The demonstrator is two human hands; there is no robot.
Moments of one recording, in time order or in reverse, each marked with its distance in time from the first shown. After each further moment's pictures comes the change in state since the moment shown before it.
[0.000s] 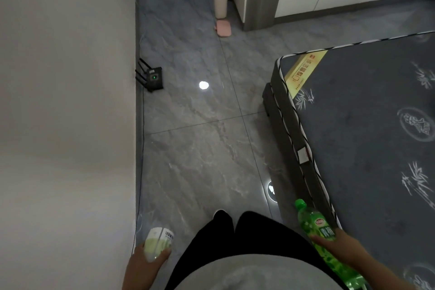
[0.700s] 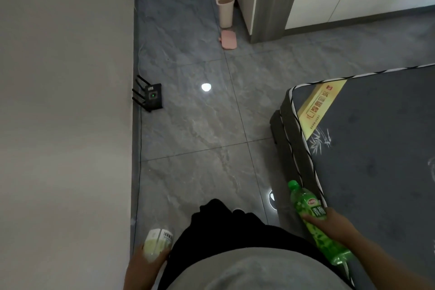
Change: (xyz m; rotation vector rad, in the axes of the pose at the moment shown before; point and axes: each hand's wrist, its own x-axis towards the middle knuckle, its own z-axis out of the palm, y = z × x) left_hand 0.124 0.201 -0.029 -0.049 -0.044 -0.119; right_hand 0.112 -0.228 -0.139 0.024 -0.018 -0.085
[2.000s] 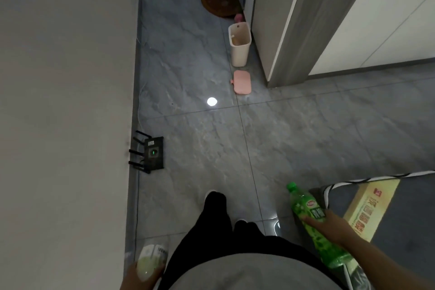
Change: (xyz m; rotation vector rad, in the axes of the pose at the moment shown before) left_hand 0.222 0.396 -0.100 -0.140 0.023 -0.123; right_hand 0.222 -0.403 -0.207 -0.077 -0.010 -0.014
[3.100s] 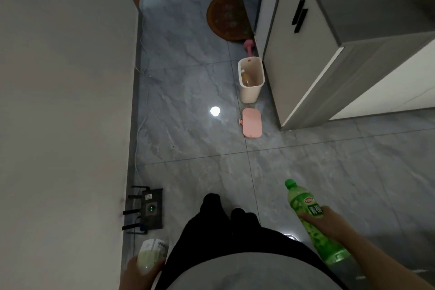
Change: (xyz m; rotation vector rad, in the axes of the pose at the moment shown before) left_hand 0.143 0.368 -0.024 0.093 0.025 -0.020; right_hand 0.172 -0.307 -0.188 0.004 -0.029 -0.019
